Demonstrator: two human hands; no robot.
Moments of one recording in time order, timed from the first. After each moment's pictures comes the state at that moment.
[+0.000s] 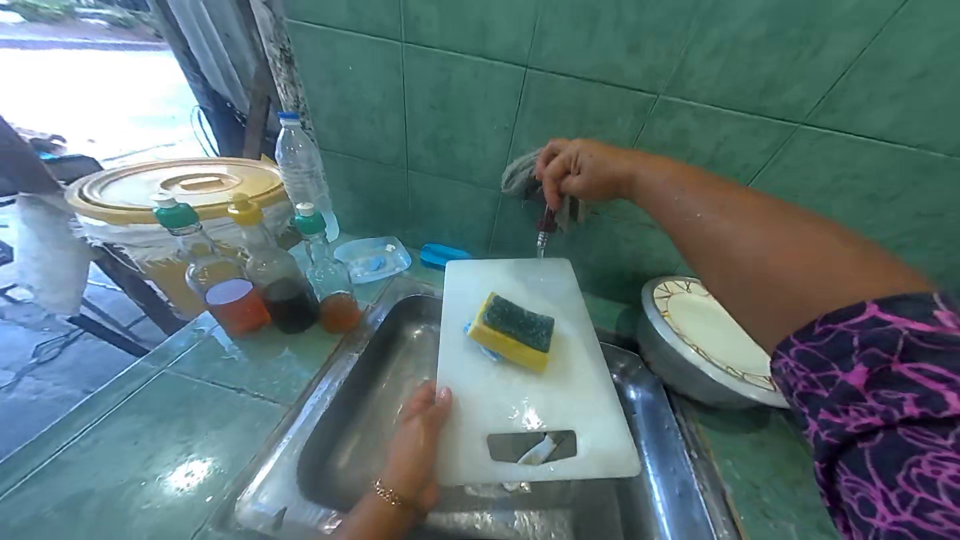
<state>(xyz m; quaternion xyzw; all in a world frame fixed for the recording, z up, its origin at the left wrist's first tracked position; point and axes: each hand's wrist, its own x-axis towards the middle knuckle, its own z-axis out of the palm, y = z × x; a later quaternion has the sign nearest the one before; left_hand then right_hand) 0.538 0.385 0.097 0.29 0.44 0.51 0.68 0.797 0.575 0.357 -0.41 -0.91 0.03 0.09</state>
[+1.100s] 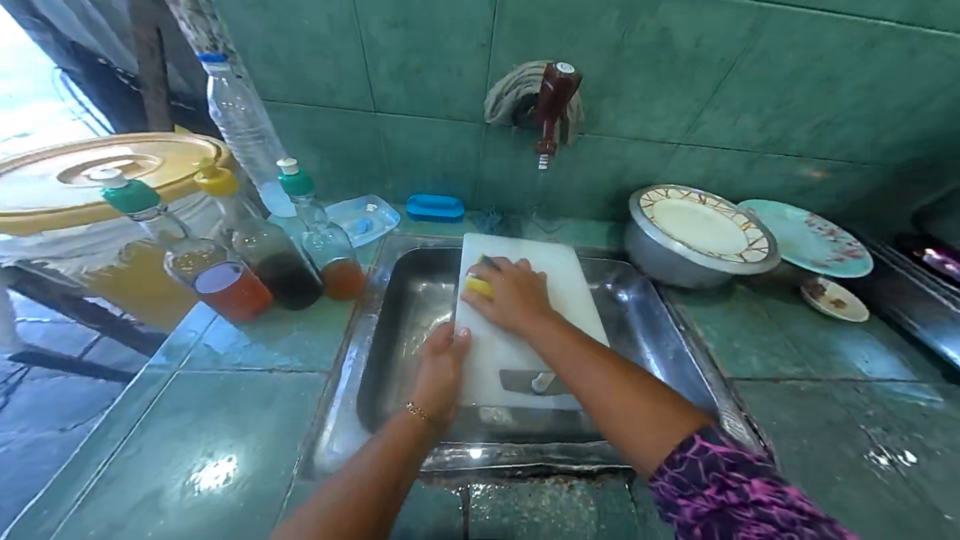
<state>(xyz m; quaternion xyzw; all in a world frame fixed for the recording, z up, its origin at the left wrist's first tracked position) 0.490 0.402 0.091 0.42 0.44 0.38 0.69 0.651 0.432 0.134 -0.71 -0.69 0.09 0.13</state>
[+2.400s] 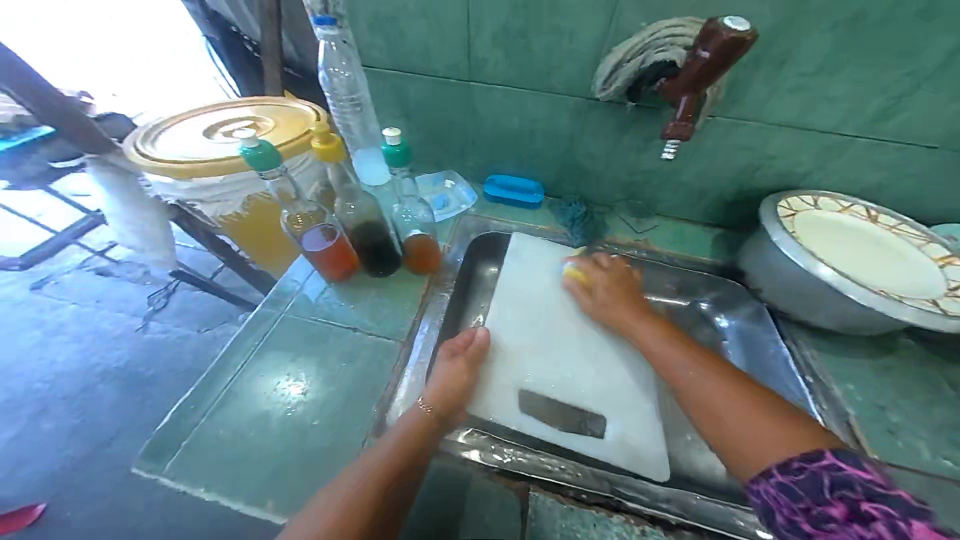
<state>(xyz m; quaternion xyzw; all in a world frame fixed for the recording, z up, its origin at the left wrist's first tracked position) 0.420 0.414 0.074 0.38 0.47 0.38 0.70 0.689 0.462 0.095 -0.66 -0.72 0.07 0.17</state>
